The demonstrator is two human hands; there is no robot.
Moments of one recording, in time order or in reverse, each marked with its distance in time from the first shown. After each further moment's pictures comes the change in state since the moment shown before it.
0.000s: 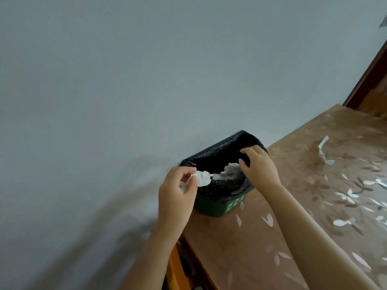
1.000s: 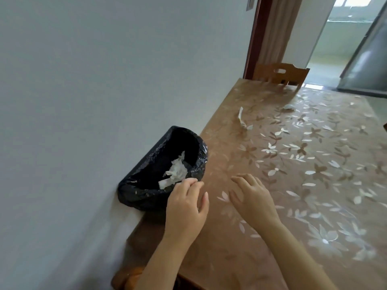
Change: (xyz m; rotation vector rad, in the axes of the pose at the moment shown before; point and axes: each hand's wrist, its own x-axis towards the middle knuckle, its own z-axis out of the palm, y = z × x) left_hand -0.016 -0.004 0.090 0.090 -0.476 0.506; right_hand -0.127 0.012 -0.031 -0.134 0.122 0.411
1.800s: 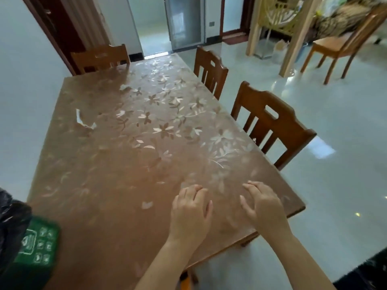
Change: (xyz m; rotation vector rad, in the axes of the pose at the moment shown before) left_hand -0.103 0.262 0.116 -0.299 -0.577 0.550; right_hand -0.290 0.160 -0.148 -0.207 0.304 0.841
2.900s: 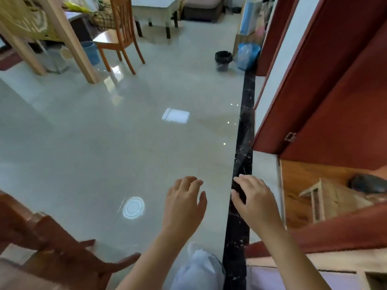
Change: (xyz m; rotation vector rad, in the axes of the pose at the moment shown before) left_hand 0.095 0.468 0.322 -0.315 -0.447 0.774; right_hand -0.098 0.441 -0.242 -0.214 0.368 0.786
